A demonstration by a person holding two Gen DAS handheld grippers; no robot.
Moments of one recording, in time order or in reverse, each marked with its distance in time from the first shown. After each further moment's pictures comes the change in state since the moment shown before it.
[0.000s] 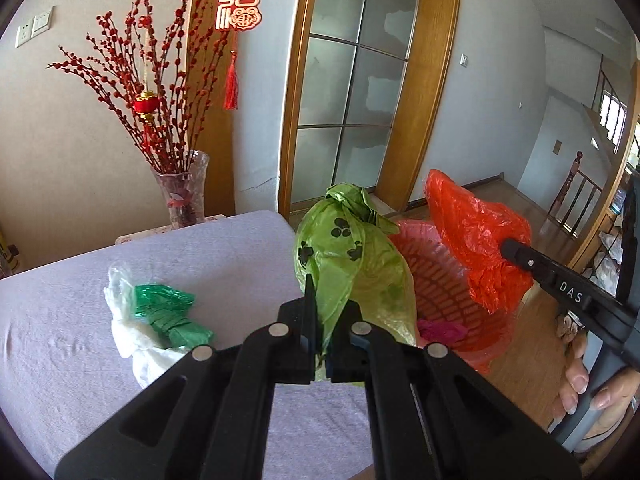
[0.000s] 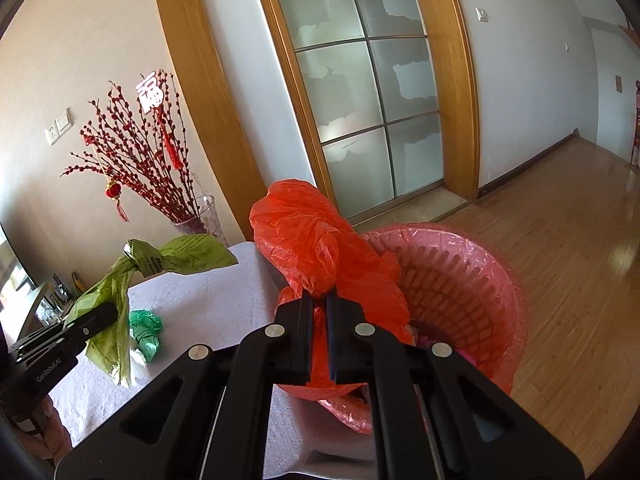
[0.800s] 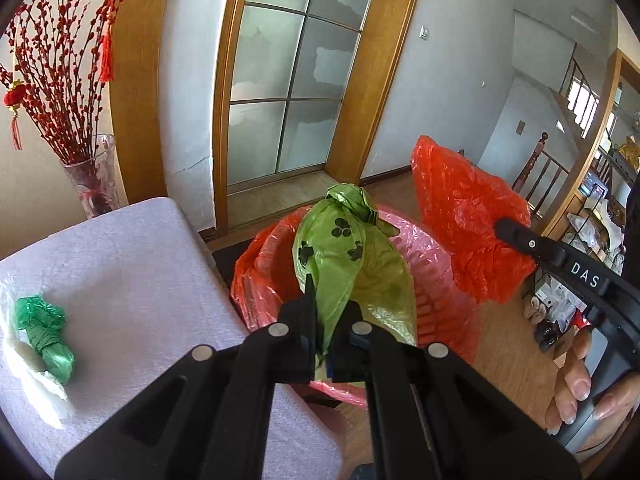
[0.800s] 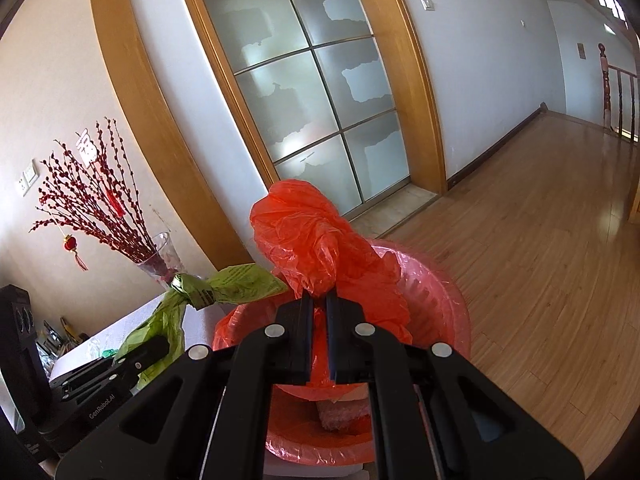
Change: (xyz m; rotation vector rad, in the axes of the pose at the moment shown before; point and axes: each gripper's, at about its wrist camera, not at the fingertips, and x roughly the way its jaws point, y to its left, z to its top) left arm 0.097 -0.076 0.008 0.034 0.082 -0.164; right arm 0.012 -0.073 0.016 0.138 -0.042 -0.066
